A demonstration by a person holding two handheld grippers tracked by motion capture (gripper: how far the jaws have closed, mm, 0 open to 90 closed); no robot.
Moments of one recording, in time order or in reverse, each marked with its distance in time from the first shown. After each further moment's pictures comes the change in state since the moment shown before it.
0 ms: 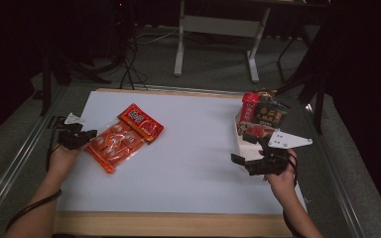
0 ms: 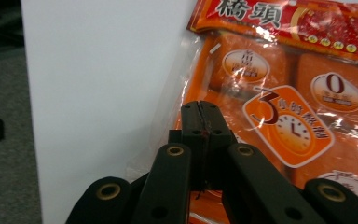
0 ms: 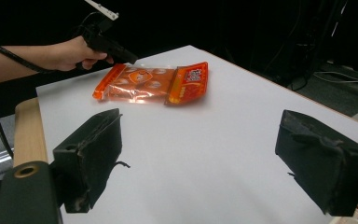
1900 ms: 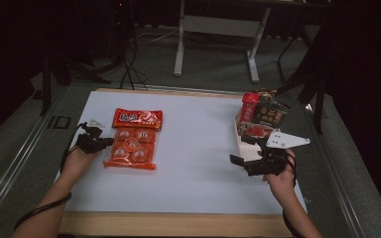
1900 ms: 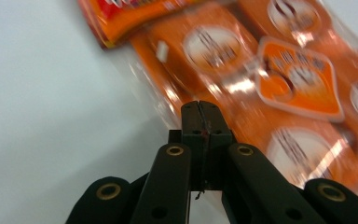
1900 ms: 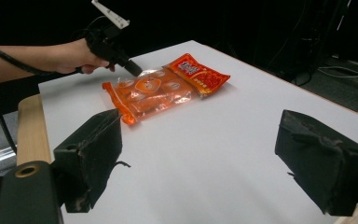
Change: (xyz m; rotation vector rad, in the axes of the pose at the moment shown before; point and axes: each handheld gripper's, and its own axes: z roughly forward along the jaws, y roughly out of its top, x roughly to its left) left arm -0.046 0.011 0.018 0.118 -0.098 0.064; right arm 0.000 -0.001 0.003 0.018 0.010 0.007
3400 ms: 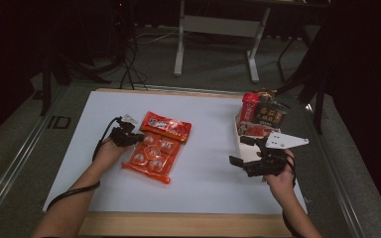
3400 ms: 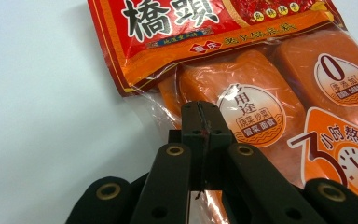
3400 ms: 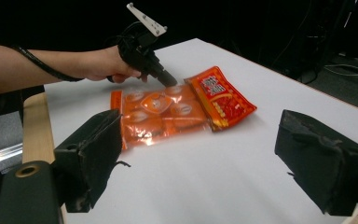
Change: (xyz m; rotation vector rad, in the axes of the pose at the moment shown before) left arm -0.062 0.047 0.058 -0.004 -0.150 0.140; right arm 0.000 -0.003 0.001 0.006 0.017 0.009
